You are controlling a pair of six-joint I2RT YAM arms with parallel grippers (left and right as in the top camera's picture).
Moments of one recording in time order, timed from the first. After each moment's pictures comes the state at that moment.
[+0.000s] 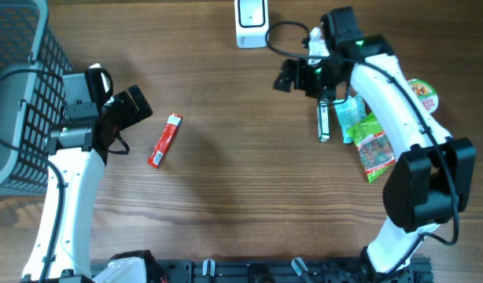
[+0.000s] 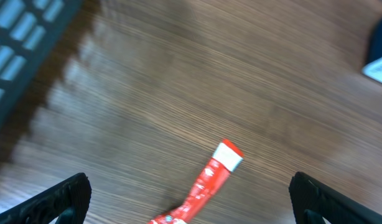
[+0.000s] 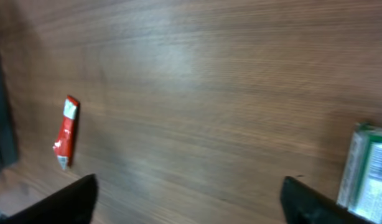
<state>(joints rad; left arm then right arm) 0.10 1.32 1.05 -0.65 -0.02 -0.34 0.24 1.92 1.61 -0.94 -0.41 0.32</state>
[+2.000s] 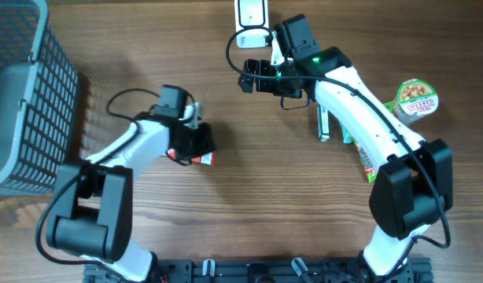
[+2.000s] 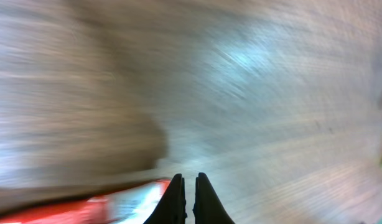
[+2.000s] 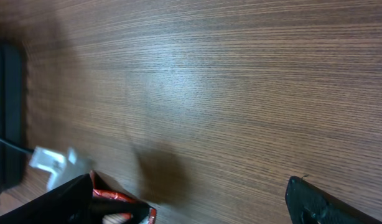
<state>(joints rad) -0.24 1.76 0.92 -0.50 0.45 -0.42 0.43 1.92 1.60 -0.72 -0.28 0.47</state>
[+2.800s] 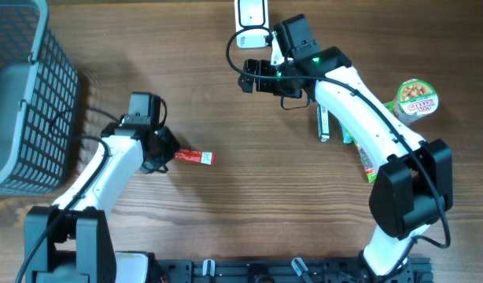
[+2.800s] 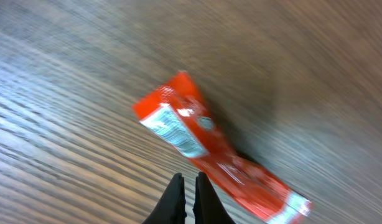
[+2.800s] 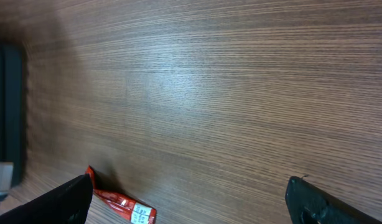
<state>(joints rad) -0.08 1.54 0.84 -0.67 0.03 -0.71 0.43 1.92 1.60 -0.72 -0.28 0.47</state>
